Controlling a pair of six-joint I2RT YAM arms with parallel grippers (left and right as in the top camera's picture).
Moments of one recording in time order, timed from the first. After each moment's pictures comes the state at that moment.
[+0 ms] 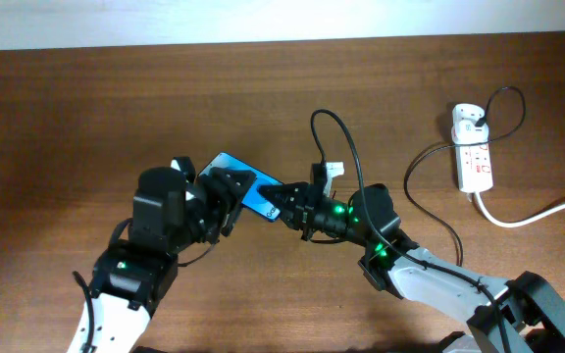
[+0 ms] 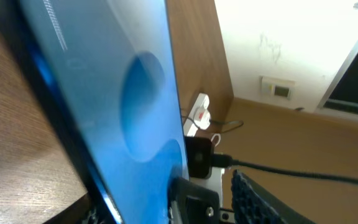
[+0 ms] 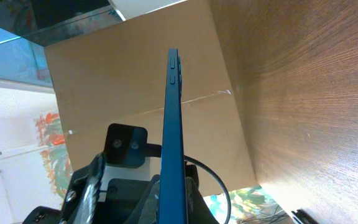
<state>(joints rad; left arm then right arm) -0.30 1.01 0.79 -0.35 0.39 -1.37 0.58 1.51 0.52 0.95 -0.57 1.80</state>
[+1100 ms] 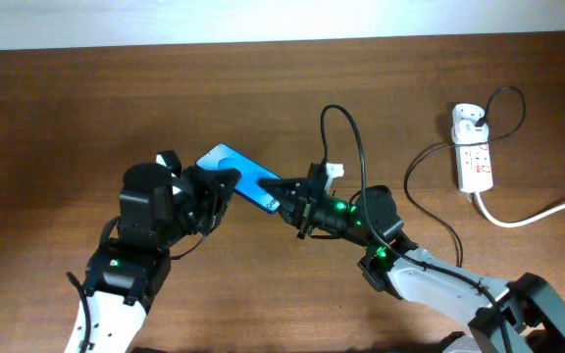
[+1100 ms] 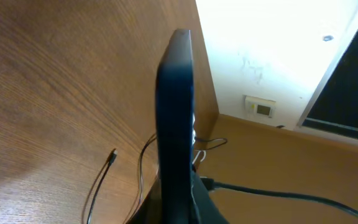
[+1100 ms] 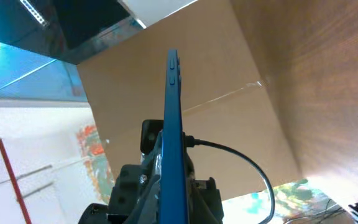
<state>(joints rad) -0.24 1.02 0.78 -0.29 0.39 -1.39 0.60 1.50 0.52 1.01 -0.53 2.01</state>
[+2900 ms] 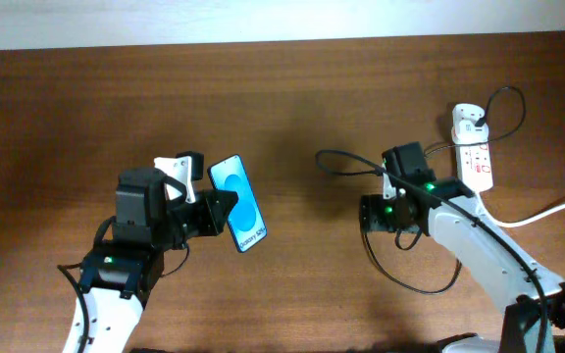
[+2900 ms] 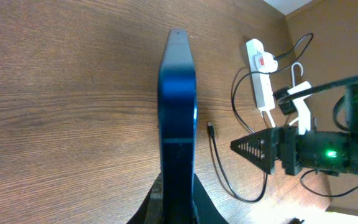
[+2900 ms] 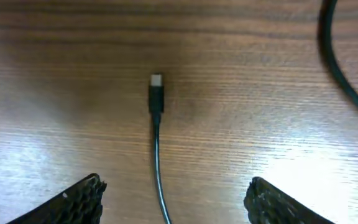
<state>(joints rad) -0.16 1.03 0.77 -0.45 0.53 -0.46 0.24 1.50 0.88 -0.71 -0.08 0.28</state>
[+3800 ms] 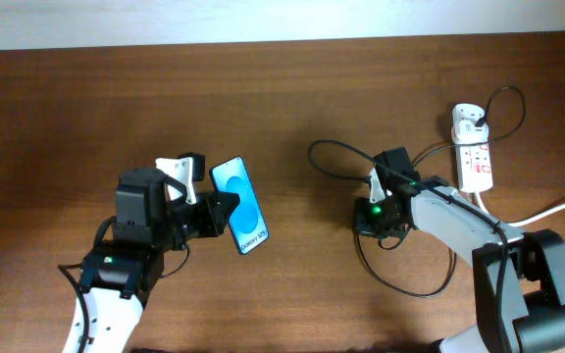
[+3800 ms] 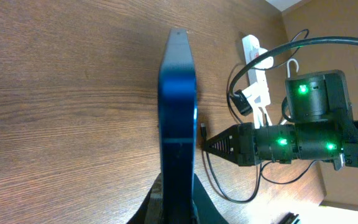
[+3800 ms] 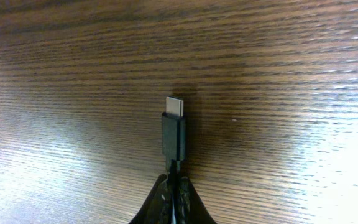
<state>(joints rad) -0.16 1.03 0.77 -0.46 0.55 -0.46 0.23 1.70 0.85 -0.56 -0.29 0.39</state>
